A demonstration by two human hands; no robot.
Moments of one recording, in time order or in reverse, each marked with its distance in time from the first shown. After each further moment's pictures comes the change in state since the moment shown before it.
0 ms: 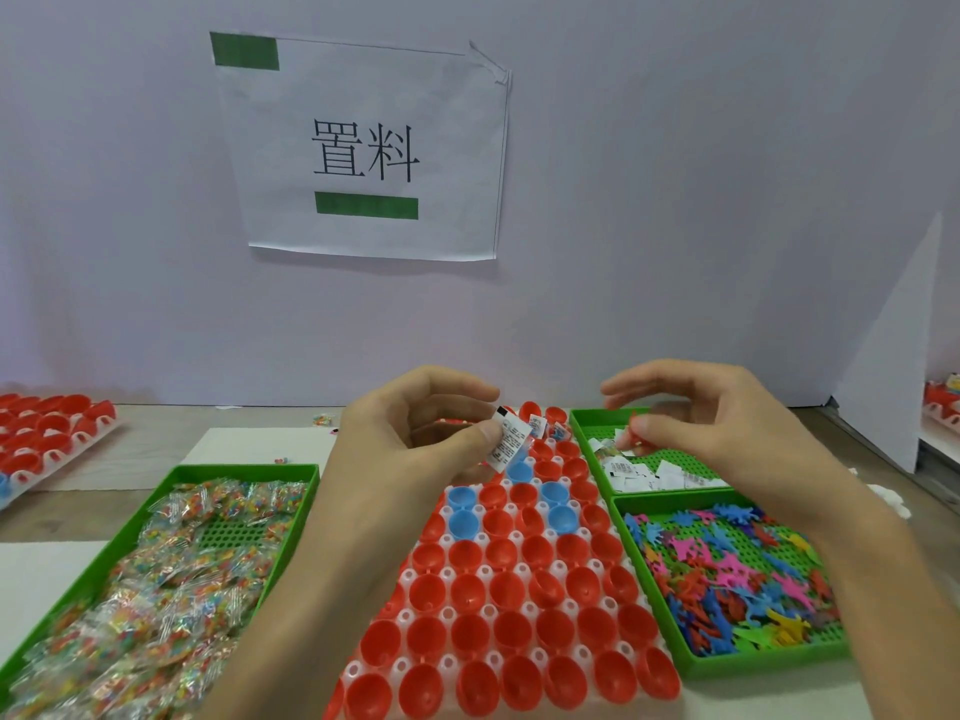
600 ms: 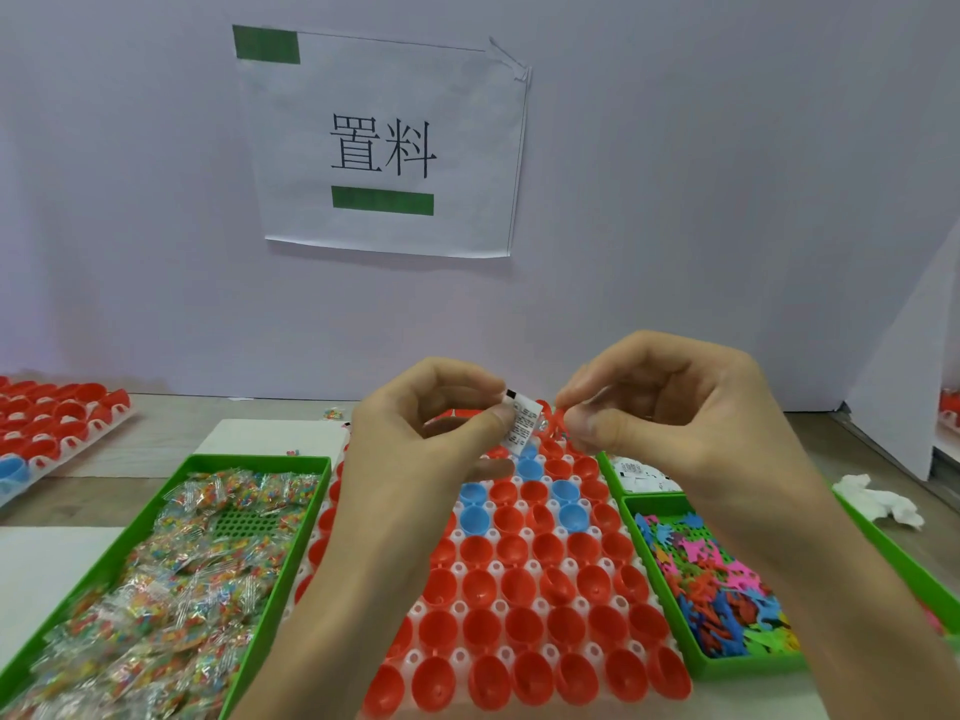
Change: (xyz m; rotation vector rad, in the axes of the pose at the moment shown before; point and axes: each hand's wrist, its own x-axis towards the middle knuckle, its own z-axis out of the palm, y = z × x) left_hand -0.005 0.003 0.006 -0.101 0.109 0.017; right_hand -0.017 -0.061 0.047 0.246 0.026 -0.196
